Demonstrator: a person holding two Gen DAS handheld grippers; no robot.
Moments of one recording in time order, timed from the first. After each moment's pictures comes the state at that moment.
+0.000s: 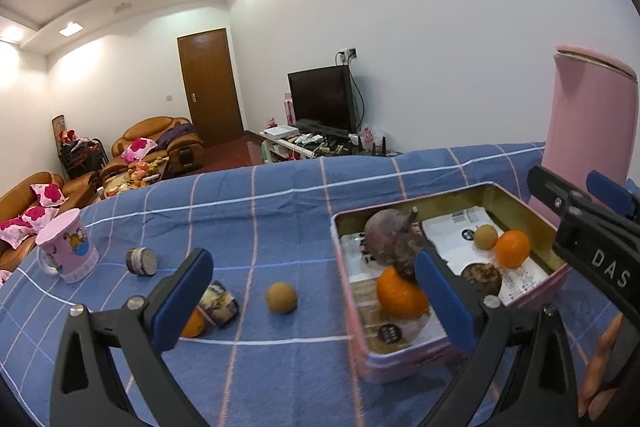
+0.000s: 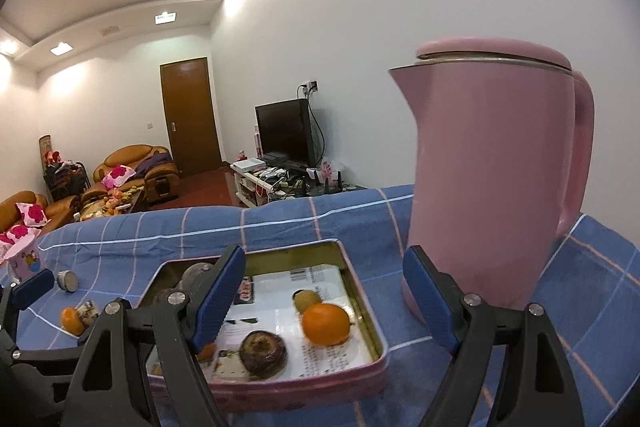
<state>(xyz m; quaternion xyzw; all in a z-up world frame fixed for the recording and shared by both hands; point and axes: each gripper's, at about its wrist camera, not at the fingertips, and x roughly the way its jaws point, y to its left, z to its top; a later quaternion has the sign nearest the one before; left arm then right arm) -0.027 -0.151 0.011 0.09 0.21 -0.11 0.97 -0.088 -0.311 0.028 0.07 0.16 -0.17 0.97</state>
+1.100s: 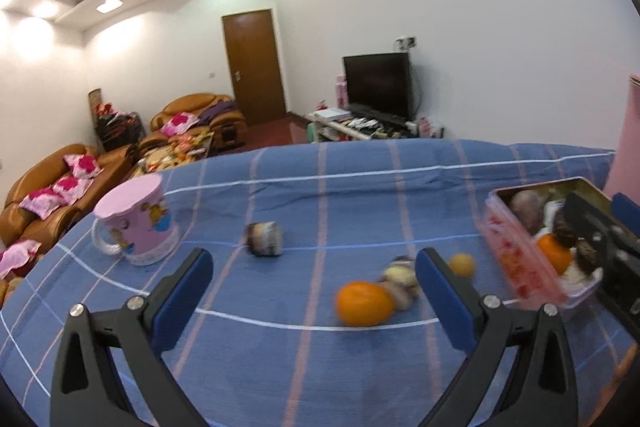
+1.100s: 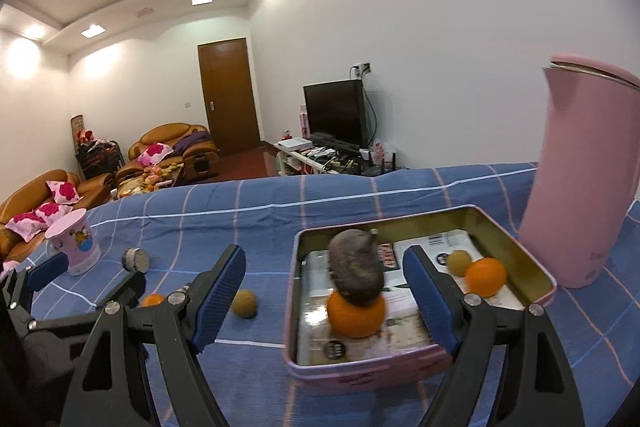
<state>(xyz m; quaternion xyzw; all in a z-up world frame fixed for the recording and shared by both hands) 0.013 -0.011 0.004 0.06 0.24 -0.04 0.97 -0.054 -0.193 0.024 0.06 0.19 -0.10 0.97</state>
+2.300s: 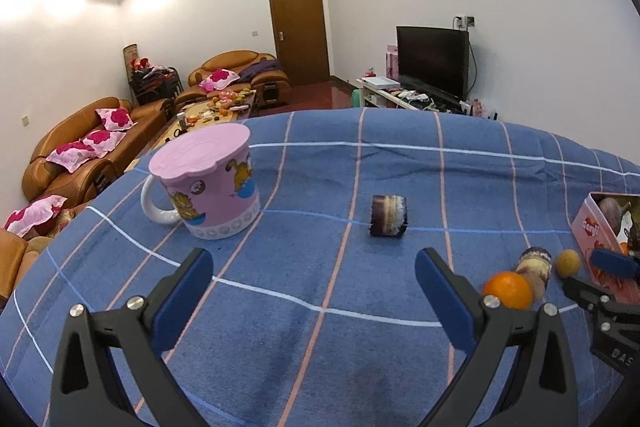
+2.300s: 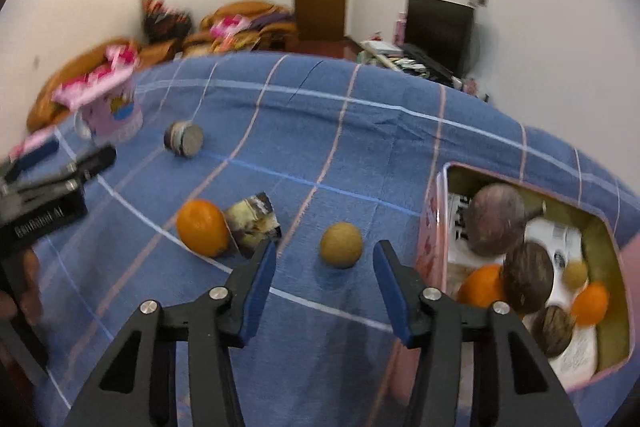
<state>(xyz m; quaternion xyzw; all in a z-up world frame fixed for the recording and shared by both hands) 0.052 0.068 -0.010 0.03 0.30 0.03 0.95 0.032 -0.136 -0.019 -0.08 0.40 0.06 0.91</state>
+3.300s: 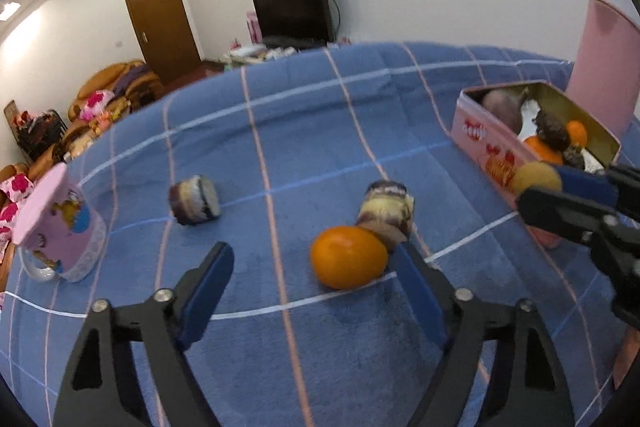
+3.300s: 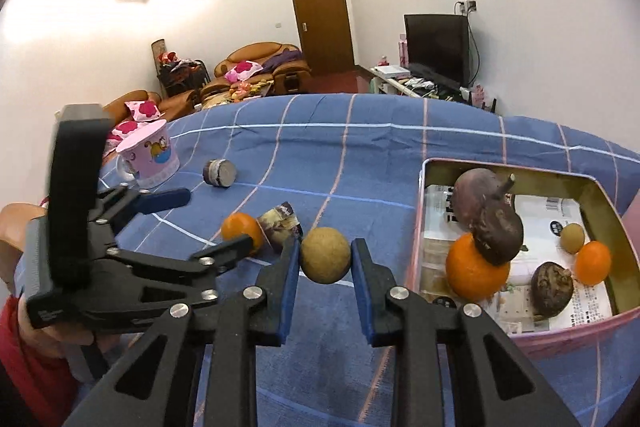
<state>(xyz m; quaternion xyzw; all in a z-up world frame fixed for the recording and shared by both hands) 0.055 -0.025 -0.030 0.14 0.37 -0.19 0.90 -0.022 -0.166 0.000 0.05 0.32 0.09 0.94</state>
